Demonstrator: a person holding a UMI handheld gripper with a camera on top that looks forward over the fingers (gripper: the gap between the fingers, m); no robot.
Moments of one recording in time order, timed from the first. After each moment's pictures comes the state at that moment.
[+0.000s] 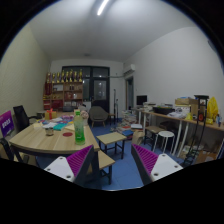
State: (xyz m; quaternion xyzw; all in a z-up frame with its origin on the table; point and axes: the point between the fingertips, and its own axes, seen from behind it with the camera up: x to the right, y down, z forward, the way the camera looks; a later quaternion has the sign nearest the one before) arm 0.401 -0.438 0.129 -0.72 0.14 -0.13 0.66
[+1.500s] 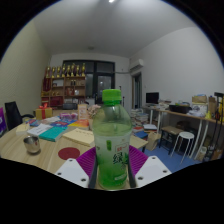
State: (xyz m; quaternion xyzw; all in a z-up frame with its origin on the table) arm 0.343 -0.014 0.070 -0.73 0.14 -0.13 0.66
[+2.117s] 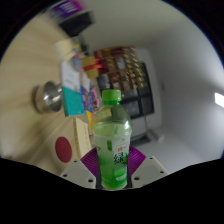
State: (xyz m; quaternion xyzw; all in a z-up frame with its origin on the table) arm 0.219 0.065 0.164 -0.62 -0.34 -0.51 0.48
